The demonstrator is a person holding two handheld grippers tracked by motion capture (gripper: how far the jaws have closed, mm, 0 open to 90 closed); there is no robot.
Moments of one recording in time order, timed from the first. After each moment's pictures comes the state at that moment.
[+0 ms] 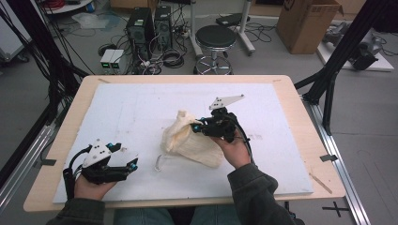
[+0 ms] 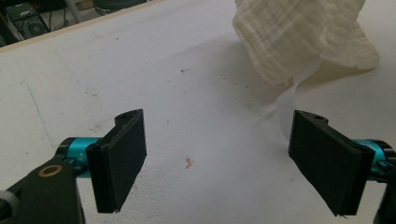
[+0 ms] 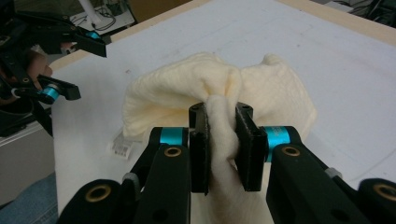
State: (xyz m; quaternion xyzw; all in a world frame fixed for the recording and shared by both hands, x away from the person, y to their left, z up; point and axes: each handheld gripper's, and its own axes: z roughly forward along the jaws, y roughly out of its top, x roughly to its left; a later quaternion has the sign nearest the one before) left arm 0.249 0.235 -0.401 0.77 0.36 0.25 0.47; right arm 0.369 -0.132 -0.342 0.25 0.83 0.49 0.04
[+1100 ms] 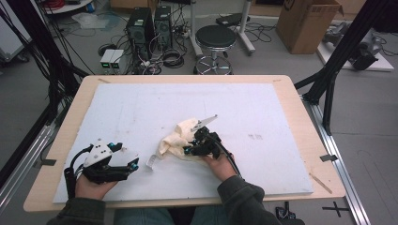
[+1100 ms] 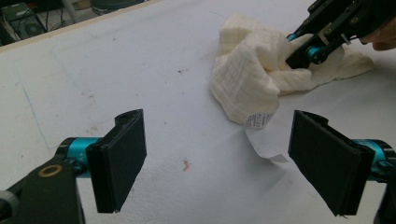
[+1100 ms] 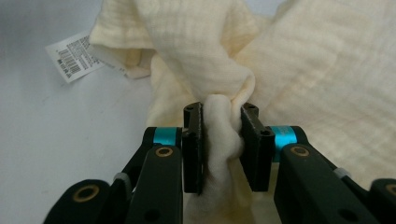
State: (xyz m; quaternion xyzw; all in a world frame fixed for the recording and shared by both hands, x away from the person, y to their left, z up) left arm 0.250 0.233 -0.401 0.77 0.36 0.25 0.47; right arm 0.366 -0.093 -0.428 0.28 0.88 0.38 0.01
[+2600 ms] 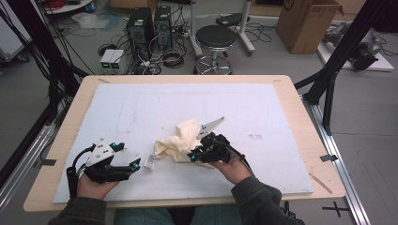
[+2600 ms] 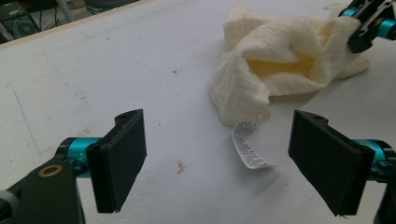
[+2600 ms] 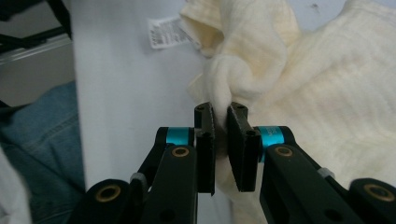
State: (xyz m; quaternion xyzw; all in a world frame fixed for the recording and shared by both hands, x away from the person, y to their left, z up) left arm 0.252 0.229 -0.402 0.77 0.36 0.24 0.47; right arm 0.333 -0.113 -0.388 0.17 0.91 0.38 -0.01
